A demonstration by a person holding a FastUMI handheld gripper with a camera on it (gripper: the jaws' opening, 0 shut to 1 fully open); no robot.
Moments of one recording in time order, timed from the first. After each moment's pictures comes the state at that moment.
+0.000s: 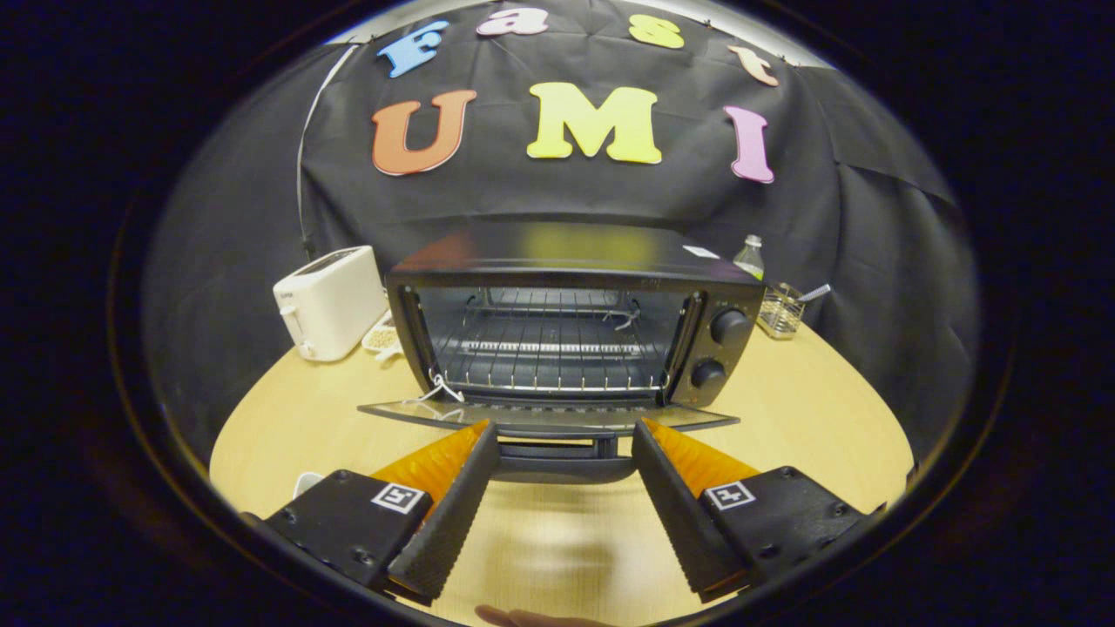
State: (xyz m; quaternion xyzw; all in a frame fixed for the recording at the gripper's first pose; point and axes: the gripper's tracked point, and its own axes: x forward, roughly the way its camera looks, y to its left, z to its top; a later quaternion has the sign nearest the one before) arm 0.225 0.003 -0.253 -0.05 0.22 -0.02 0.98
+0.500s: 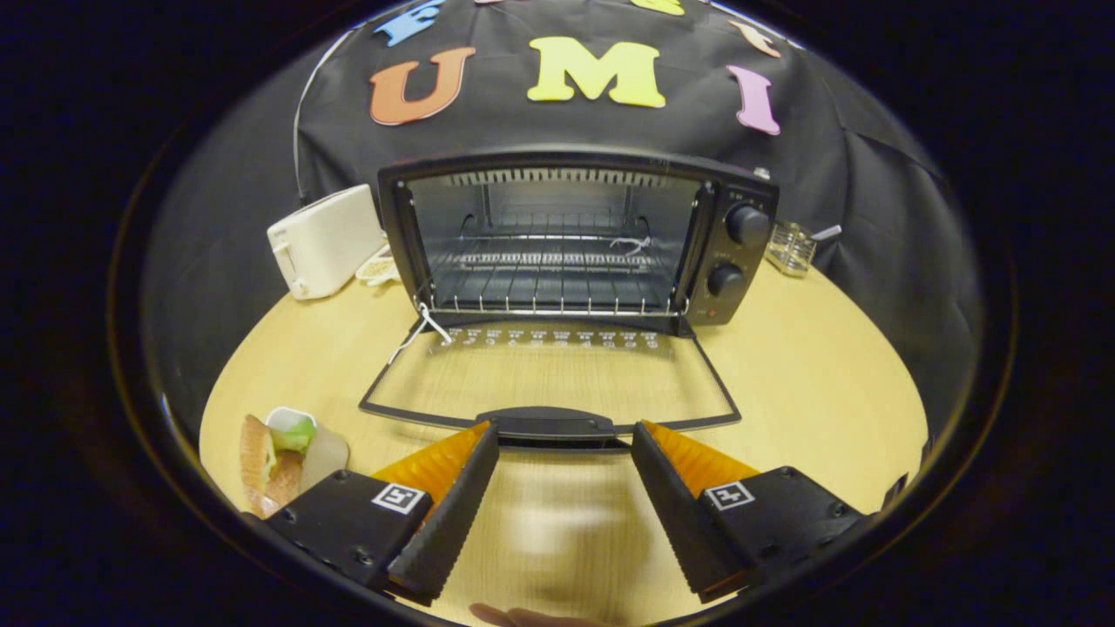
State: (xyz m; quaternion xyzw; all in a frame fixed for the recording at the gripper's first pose) arm 0.199 -0.002 -0.322 -0.03 0.30 -0.02 0.95
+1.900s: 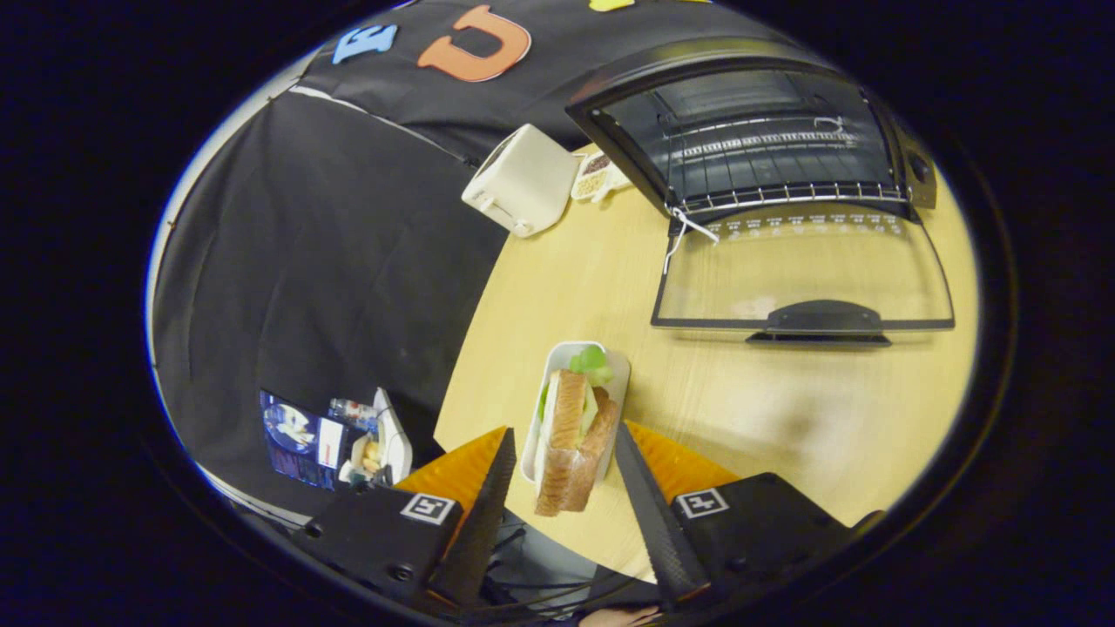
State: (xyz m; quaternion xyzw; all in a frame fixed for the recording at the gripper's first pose) arm 0.108 0.140 -0.293 0.17 0.51 0.31 0.78
